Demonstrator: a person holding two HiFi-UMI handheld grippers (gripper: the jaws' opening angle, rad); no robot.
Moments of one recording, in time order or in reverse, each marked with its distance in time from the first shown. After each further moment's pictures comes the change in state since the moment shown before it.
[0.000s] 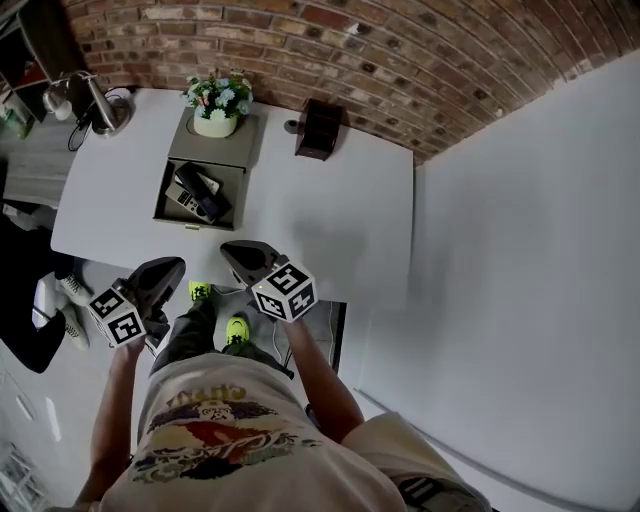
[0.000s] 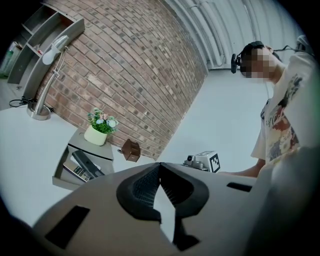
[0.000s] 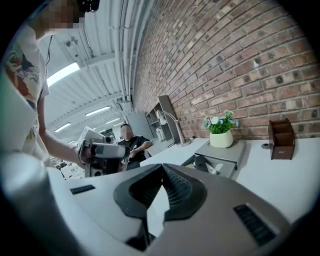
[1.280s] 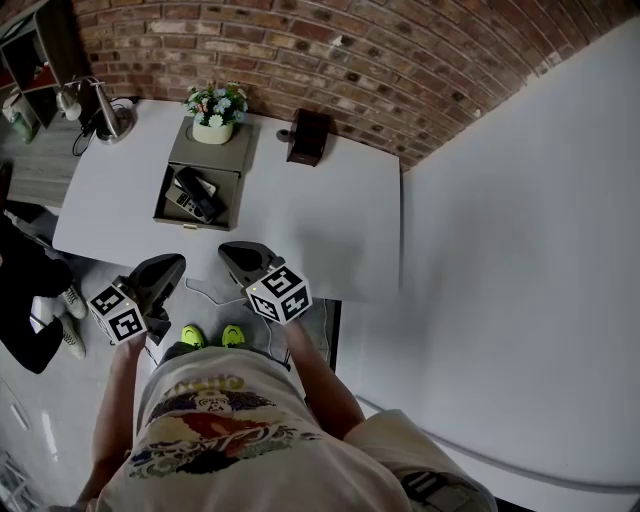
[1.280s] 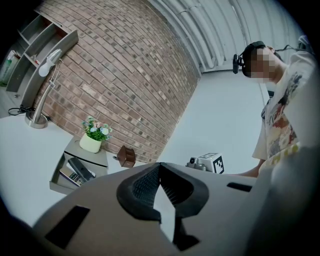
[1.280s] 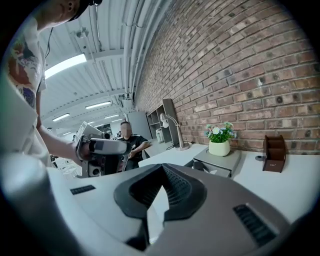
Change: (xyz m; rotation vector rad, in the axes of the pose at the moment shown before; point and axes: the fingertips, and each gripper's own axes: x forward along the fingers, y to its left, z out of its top) left arm -0.010 -0.037 0.006 0.052 -0.065 -0.008; right arm -0.026 0.028 0.009 -0.096 -0.020 -0.049
